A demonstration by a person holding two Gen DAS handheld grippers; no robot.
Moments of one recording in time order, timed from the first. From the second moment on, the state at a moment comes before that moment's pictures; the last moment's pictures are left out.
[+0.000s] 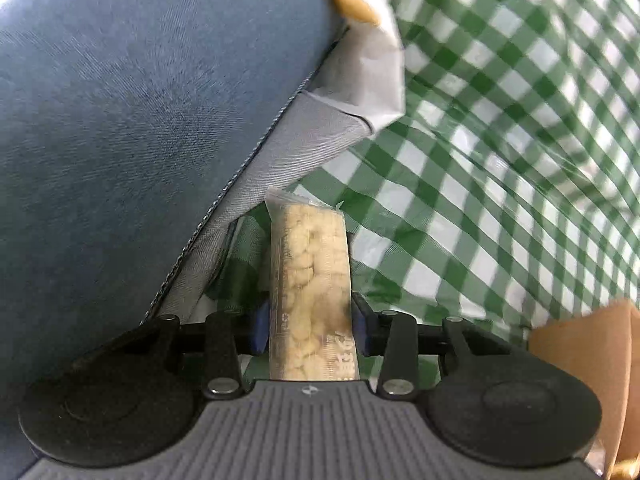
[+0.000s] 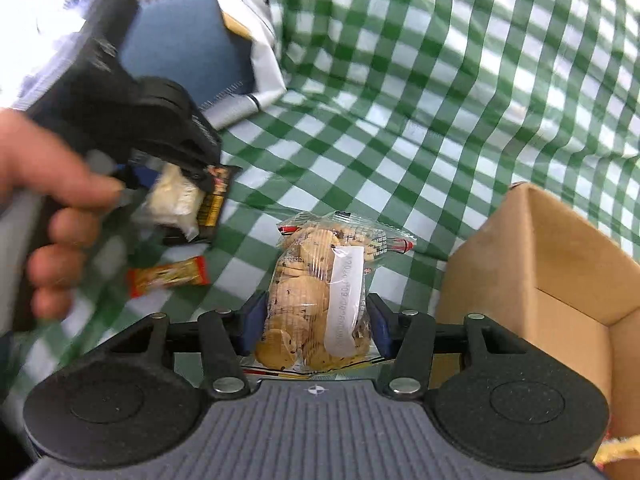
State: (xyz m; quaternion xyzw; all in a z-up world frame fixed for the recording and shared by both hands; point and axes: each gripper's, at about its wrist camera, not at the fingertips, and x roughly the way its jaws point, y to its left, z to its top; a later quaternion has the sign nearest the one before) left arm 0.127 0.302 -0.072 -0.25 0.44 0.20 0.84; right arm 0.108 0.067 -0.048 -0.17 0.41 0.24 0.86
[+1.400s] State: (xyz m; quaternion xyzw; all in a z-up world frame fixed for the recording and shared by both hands) left arm 0.047 0.182 -0.109 -0.04 0.61 -0.02 0.79; right arm -0.022 0.023 -0.108 -0.12 0.49 0.28 0.82
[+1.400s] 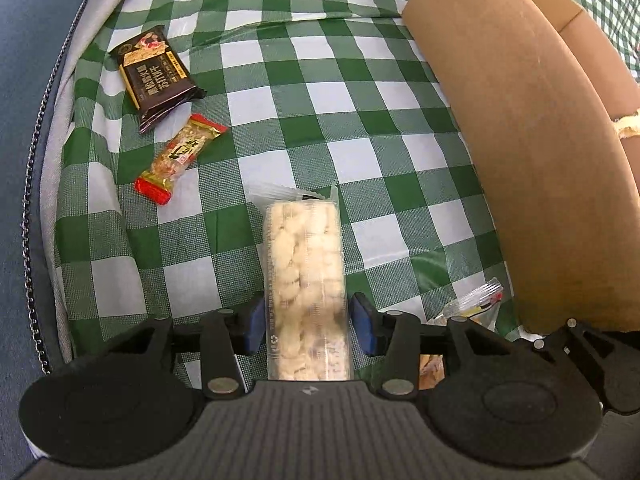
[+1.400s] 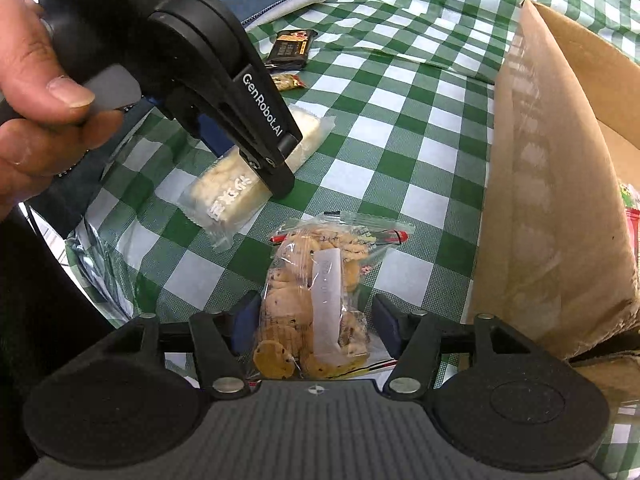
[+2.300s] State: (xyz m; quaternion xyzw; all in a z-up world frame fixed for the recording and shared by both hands) left arm 0.048 0.192 -0.097 -0.07 0.58 0.00 0.81; right arm -0.025 0.016 -0.095 -0.12 0.46 0.28 0.83
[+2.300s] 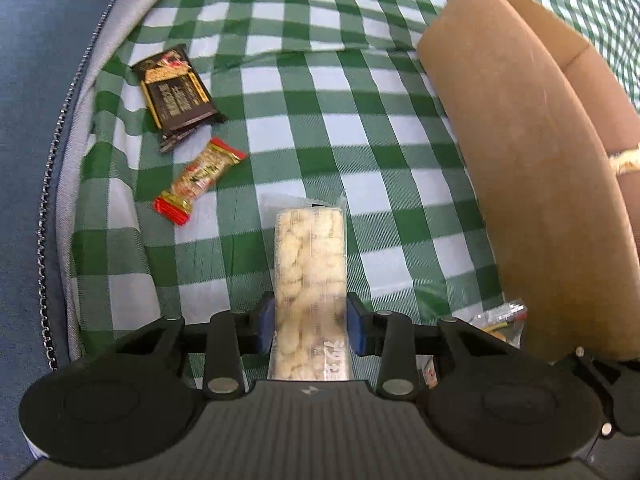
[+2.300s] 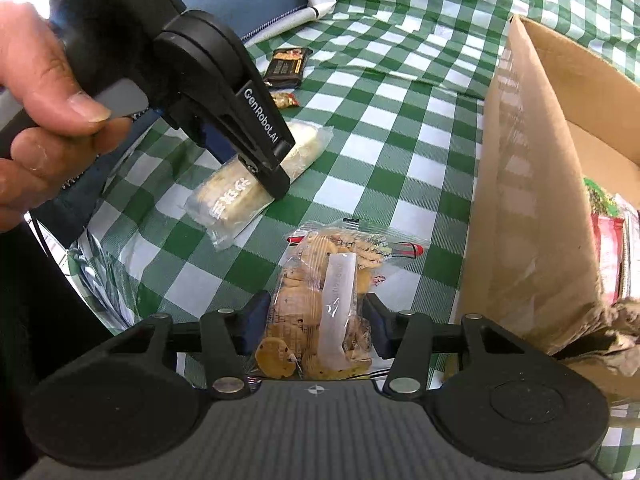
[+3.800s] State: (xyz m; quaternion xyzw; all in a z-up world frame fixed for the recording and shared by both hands) left arm 0.044 0.163 -0.052 -0.06 0.47 0.04 0.88; right arm 0.013 -0.147 0.064 -0.08 0.22 0.16 0.96
